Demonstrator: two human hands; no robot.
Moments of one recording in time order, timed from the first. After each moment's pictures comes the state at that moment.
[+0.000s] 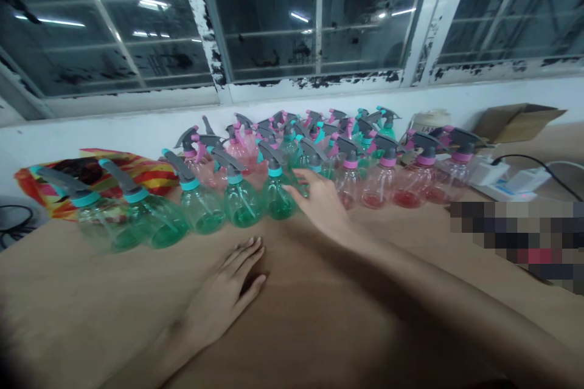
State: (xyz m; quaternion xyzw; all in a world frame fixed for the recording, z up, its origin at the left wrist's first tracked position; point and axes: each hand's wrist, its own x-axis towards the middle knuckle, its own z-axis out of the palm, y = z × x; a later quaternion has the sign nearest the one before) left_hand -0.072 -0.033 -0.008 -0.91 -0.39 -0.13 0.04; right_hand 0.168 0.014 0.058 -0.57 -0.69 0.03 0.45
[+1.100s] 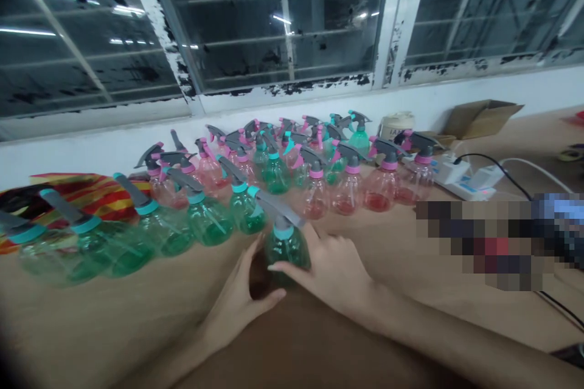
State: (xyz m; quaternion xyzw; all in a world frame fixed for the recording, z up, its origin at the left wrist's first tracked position) left_hand 0.008 -0.030 -0.008 -0.83 -0.41 -0.27 -0.27; right_hand 0.214 -0.071 0.042 -0.65 -0.72 -0.06 0.23
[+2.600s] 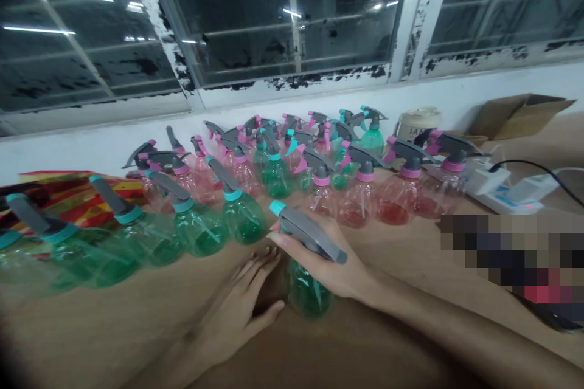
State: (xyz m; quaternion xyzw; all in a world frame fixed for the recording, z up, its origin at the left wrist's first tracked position) left_hand 0.018 -0.010 -0.004 -0.93 -0.34 -0.11 -0.04; right_hand 0.232 -0.026 0.056 -0.42 -0.67 0.32 0.52
